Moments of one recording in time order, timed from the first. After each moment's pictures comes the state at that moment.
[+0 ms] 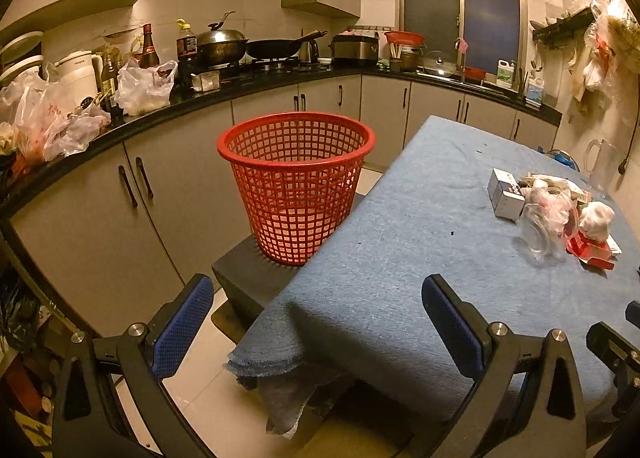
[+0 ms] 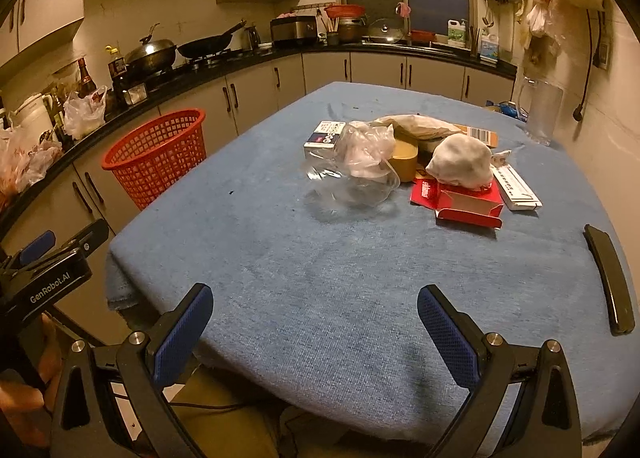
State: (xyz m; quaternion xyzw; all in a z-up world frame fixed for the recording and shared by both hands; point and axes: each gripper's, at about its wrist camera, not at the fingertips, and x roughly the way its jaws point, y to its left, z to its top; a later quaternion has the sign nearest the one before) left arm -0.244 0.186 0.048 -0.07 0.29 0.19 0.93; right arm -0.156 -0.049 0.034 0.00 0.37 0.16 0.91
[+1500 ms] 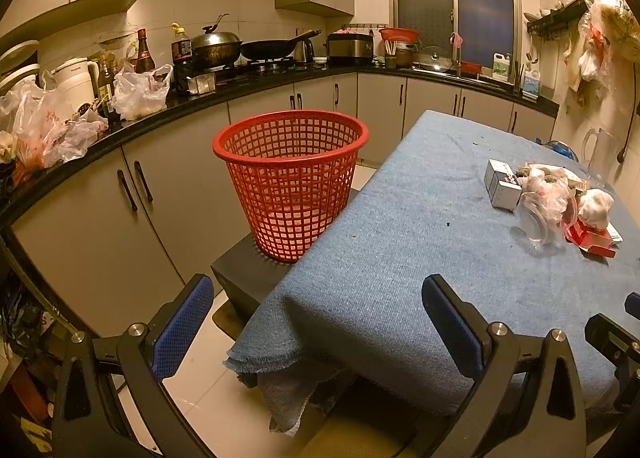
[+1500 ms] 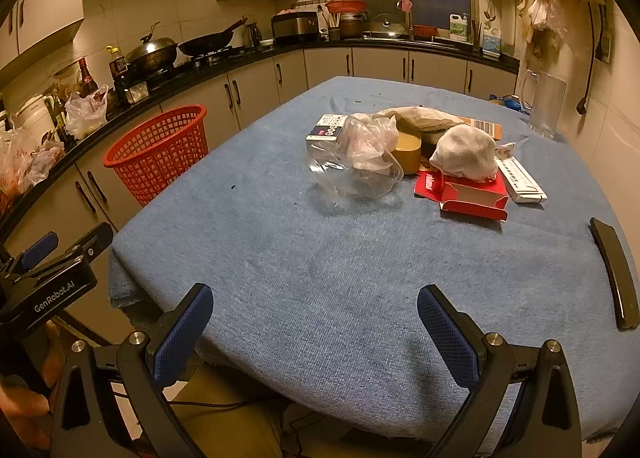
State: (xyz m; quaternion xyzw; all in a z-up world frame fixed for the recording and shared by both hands) left arm -0.245 0.179 0.044 -0.05 0.30 0.19 0.93; right arm -0.156 -0.050 0.029 0.00 0.38 0.16 0.91
